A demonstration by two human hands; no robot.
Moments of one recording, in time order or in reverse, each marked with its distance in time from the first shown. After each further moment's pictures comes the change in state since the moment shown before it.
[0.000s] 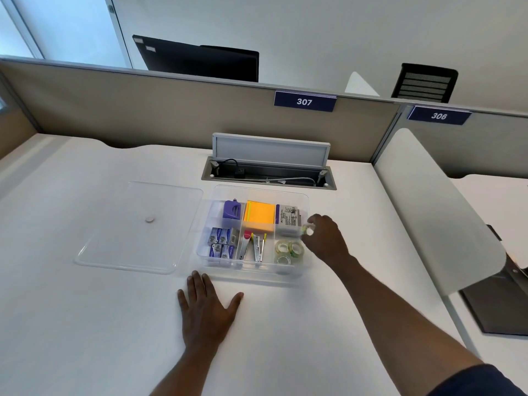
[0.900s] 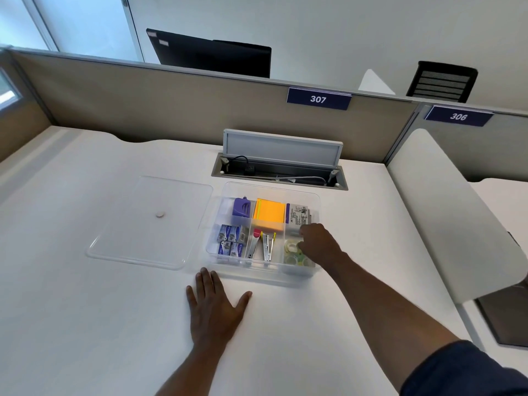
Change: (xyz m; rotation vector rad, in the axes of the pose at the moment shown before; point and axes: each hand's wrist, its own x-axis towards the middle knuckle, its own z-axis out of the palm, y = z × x) left_hand 0.001 0.001 0.001 -0.004 0.009 0.000; right_hand 0.010 -0.019 0.028 -0.217 -0.258 -0.125
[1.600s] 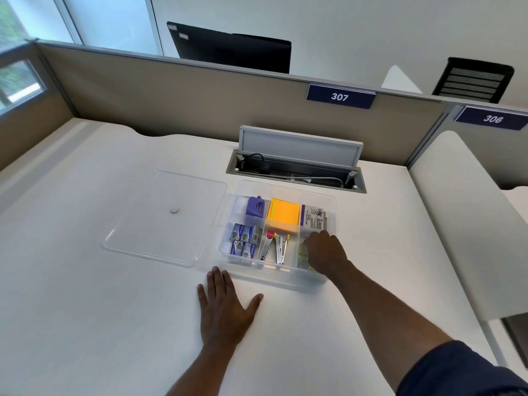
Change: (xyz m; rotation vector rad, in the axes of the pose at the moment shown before) left_hand 0.000 0.001 0.000 0.003 0.001 -0.006; right_hand 0.008 0.000 0.030 -0.429 0.025 -0.222
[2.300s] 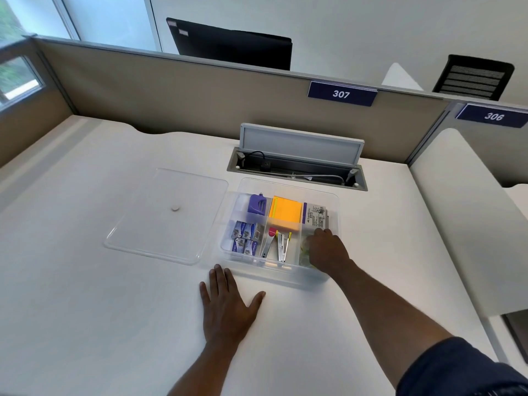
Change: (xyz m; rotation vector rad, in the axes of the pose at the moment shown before) left_hand 0.000 0.000 -0.001 -0.005 -0.003 -0.002; right_hand -0.001 -0.002 0.001 0.050 -0.042 0.061
